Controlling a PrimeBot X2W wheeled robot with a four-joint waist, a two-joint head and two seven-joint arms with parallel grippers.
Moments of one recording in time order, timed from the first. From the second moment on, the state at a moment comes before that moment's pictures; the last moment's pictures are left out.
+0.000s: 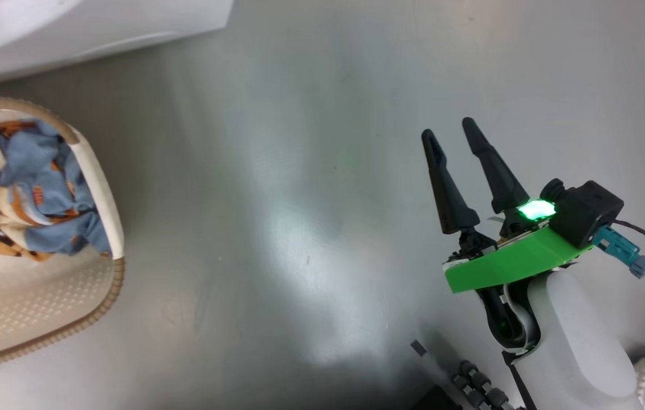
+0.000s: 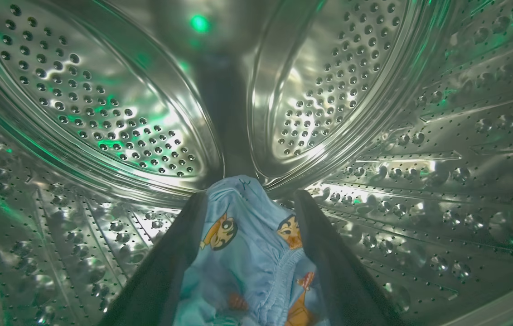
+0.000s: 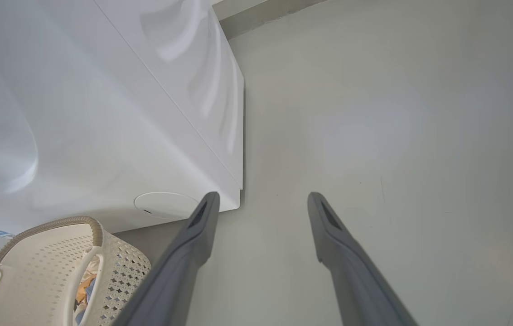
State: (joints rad) left arm -1.49 0.67 -0.43 0.68 -0.76 -0.13 -0.16; right arm -0.45 -0.06 0.22 0.16 0.46 0.12 -0.26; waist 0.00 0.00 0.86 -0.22
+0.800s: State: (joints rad) left arm -0.84 0.57 -0.27 0.27 -0.77 0.02 -0.26; right arm -0.36 -0.06 0.11 0.20 0.37 0.12 -0.26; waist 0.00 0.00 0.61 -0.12
